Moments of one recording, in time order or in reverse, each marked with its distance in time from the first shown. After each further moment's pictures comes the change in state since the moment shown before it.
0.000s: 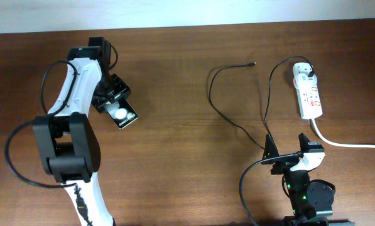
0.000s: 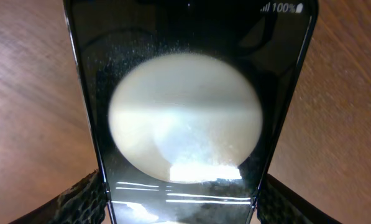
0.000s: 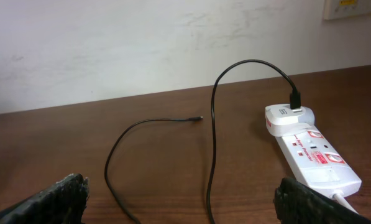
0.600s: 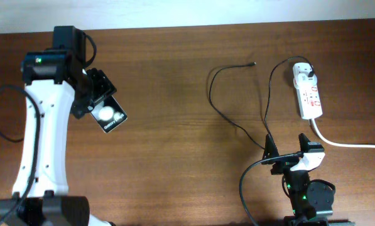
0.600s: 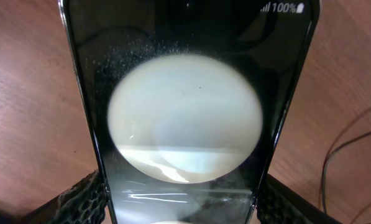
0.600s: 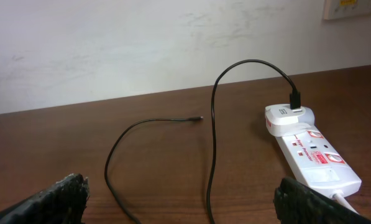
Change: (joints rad) left arm 0.000 -0.449 0.006 -0.222 0.000 0.017; right arm 0.000 0.000 0.000 0.000 0.000 0.000
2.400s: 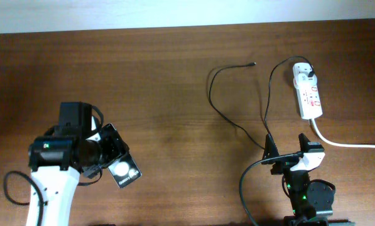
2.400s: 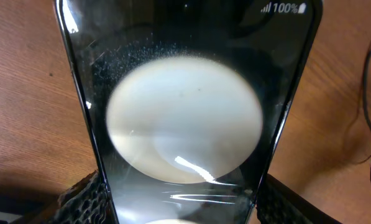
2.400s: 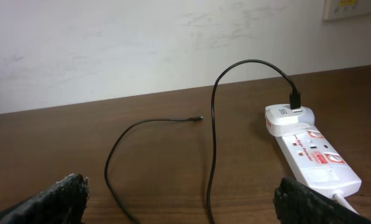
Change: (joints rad) left arm -0.001 -0.536 -0.723 0.178 0.191 0.100; right arm 0.000 0.000 0.000 0.000 0.000 0.000
